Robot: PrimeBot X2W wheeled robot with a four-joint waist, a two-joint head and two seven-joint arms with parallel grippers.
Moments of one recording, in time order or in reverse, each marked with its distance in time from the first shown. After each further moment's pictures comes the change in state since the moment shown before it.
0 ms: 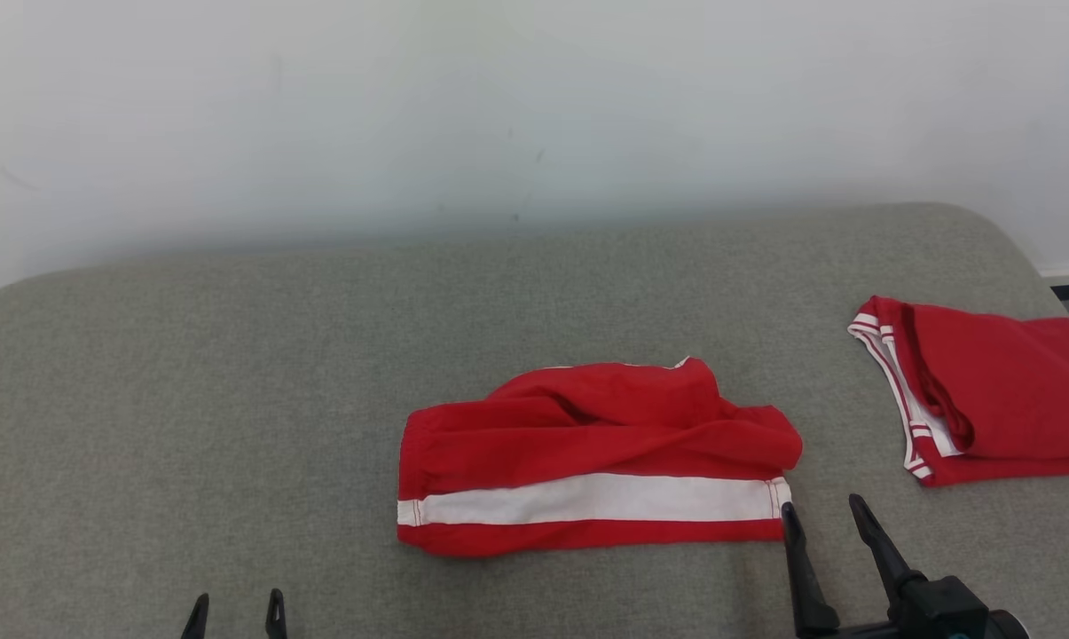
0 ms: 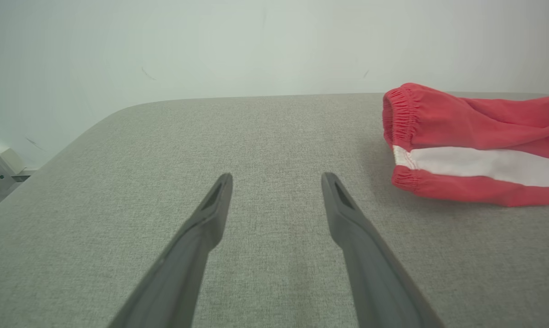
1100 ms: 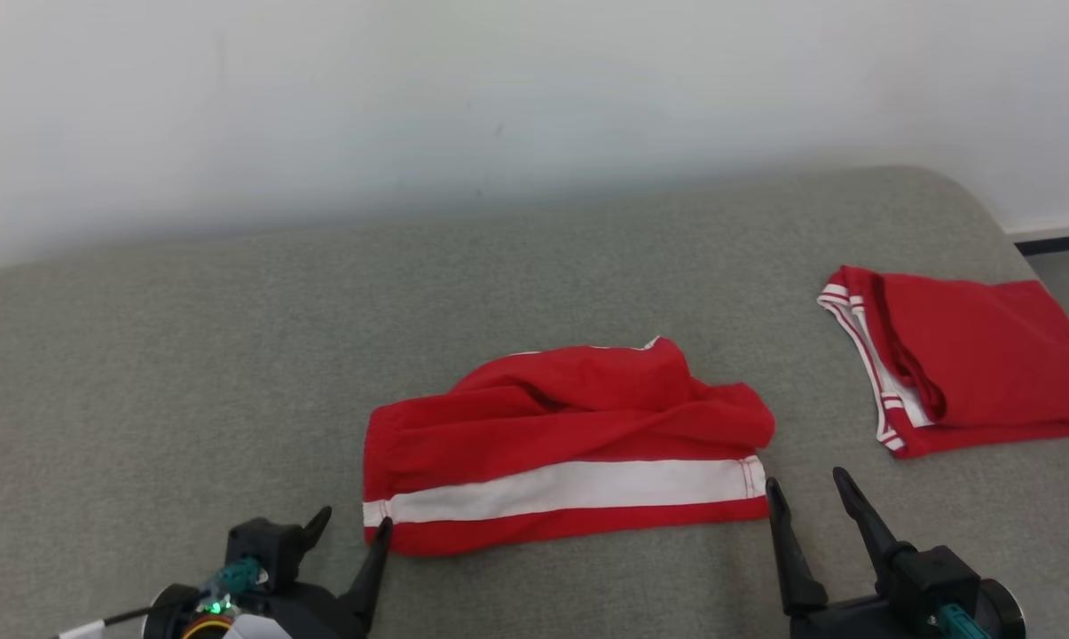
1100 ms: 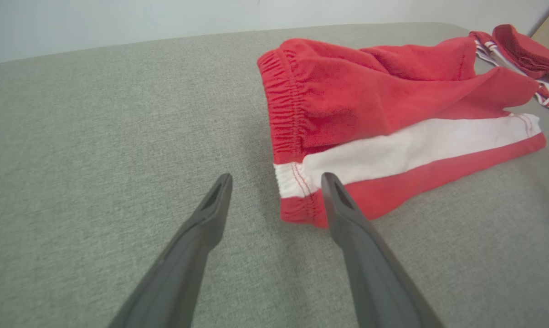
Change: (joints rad) left arm -0.324 0.149 -0.356 0.183 -0.280 -0.061 0.265; right arm -0.015 -0.013 0.033 -0.080 0.023 0.000 0.085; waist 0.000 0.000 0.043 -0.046
